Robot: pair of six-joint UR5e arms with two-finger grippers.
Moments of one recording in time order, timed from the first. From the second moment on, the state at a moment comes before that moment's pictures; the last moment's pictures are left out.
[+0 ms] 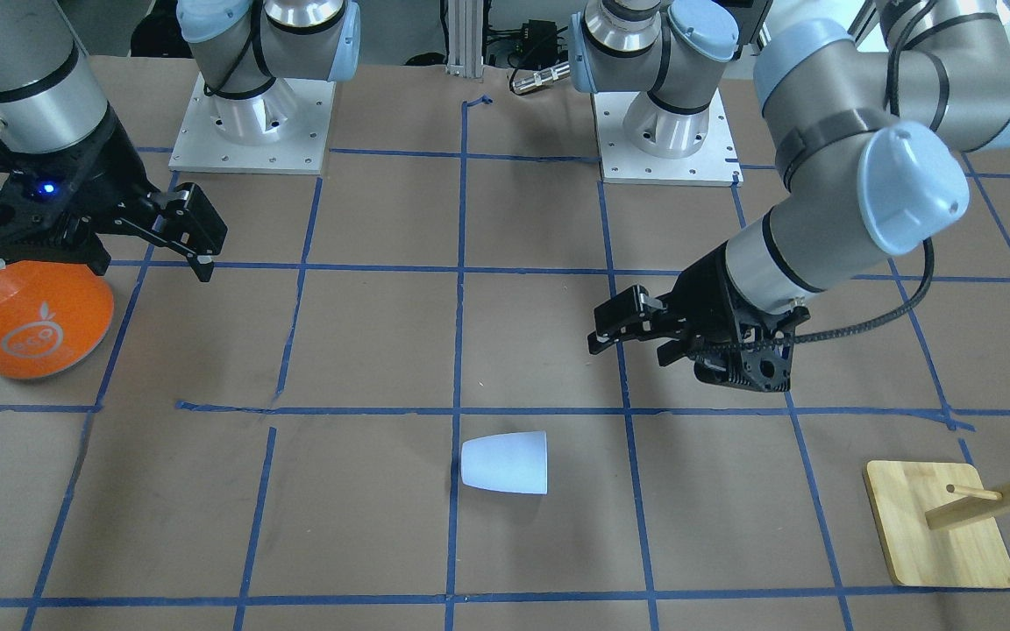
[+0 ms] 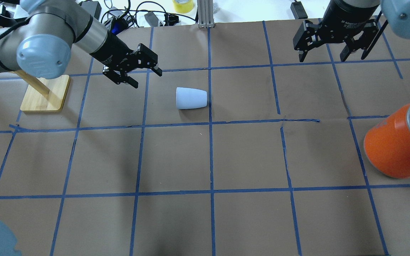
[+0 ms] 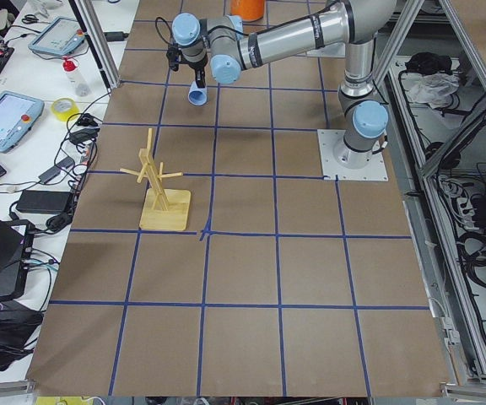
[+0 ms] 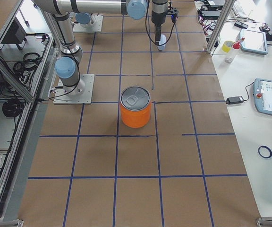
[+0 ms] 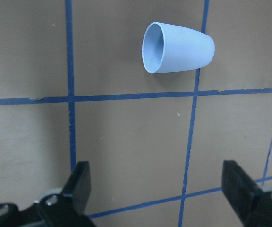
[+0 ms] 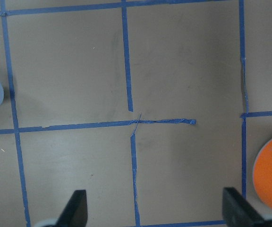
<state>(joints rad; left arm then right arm) -1.48 -1.90 -1.60 -1.29 1.04 0.04 1.52 -1.48 1.48 -1.62 -1.58 0.01</state>
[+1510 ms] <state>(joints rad) -1.48 -2.14 -1.72 -0.97 0.71 -0.01 1.52 -1.46 1.49 -1.62 -1.57 0.01</state>
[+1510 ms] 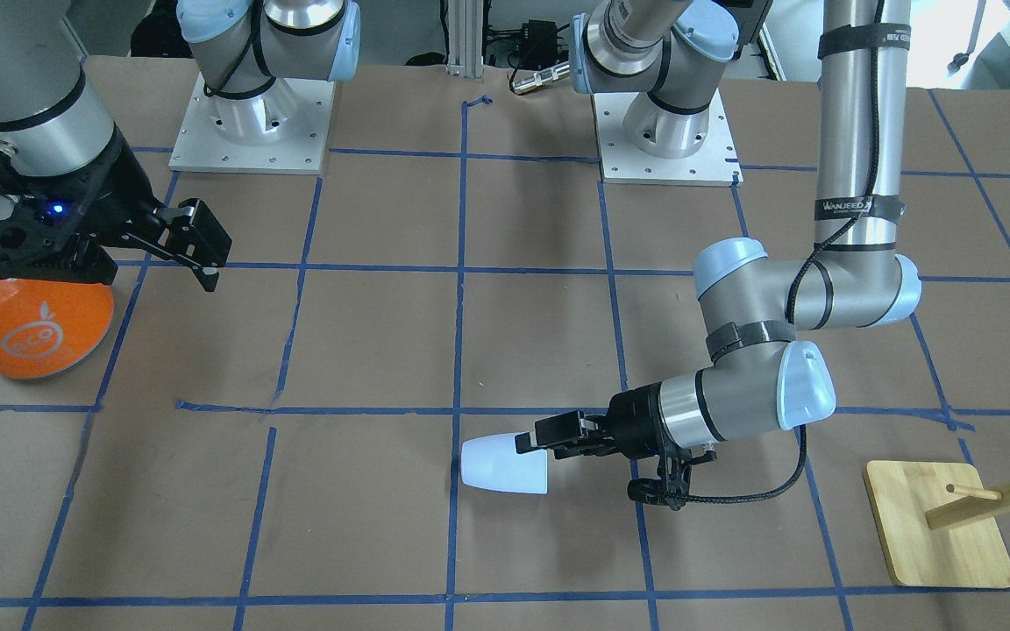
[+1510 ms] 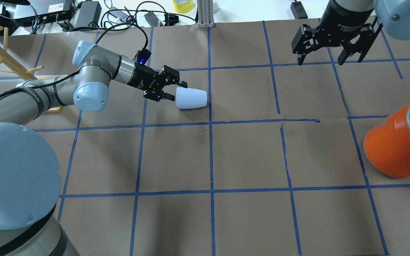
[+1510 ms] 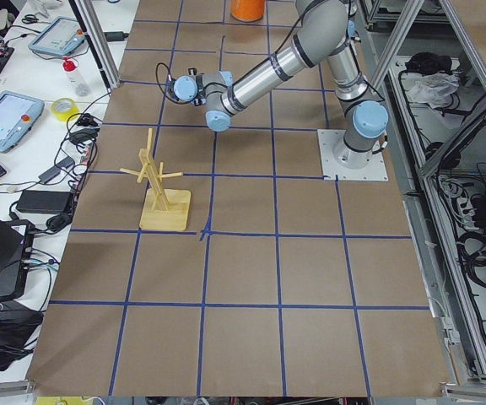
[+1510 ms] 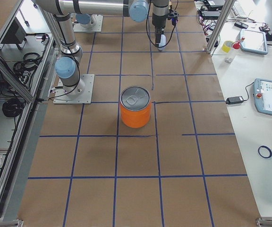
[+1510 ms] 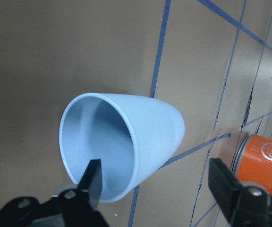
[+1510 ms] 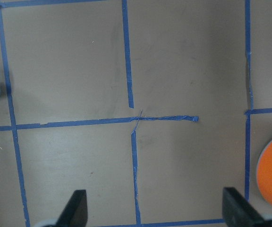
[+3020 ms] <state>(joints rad) -1.54 -2.04 -1.67 -1.00 0.96 -0.09 1.52 -1.46 1.49 -1.62 -1.58 -0.01</state>
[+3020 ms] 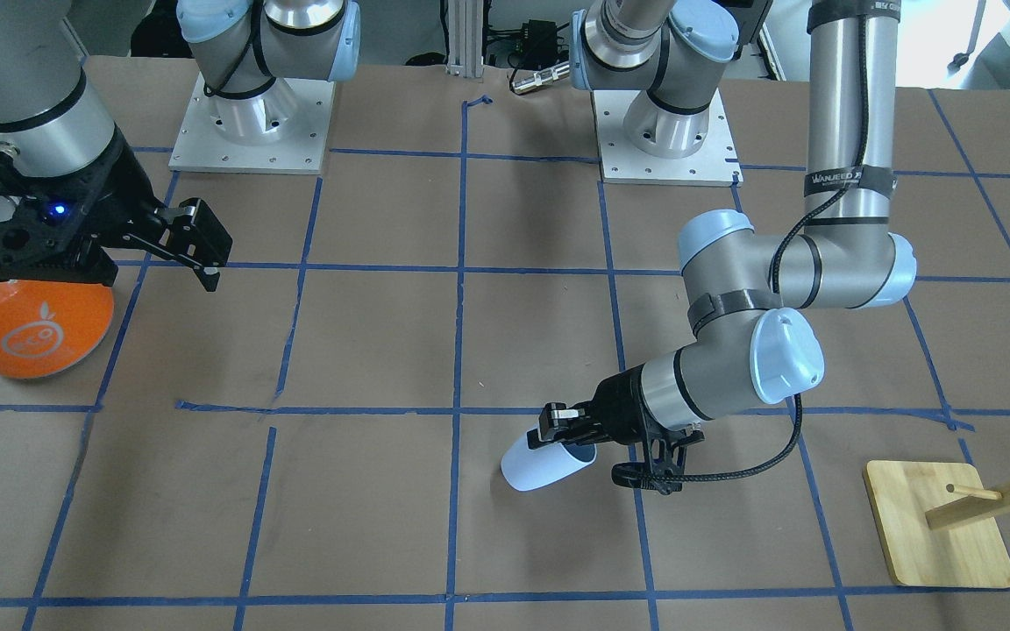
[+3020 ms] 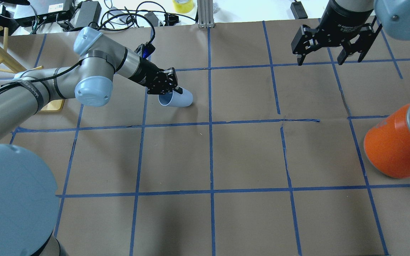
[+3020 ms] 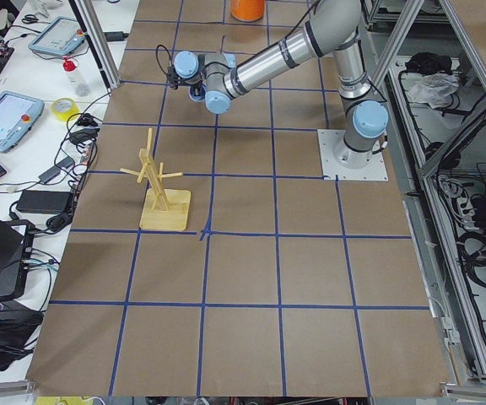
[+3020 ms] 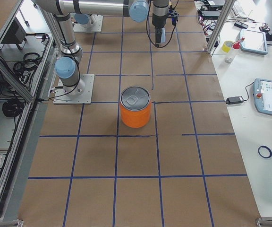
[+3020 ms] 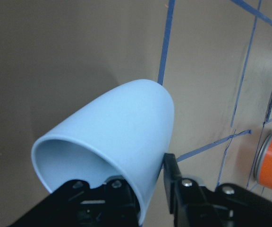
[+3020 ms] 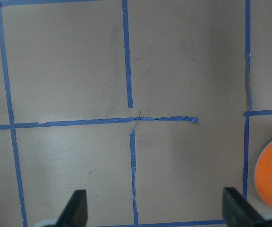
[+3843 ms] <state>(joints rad) -1.54 -2.04 -1.47 -1.23 1.58 0.01 1.52 -1.46 1.49 -1.62 -1.58 -0.01</state>
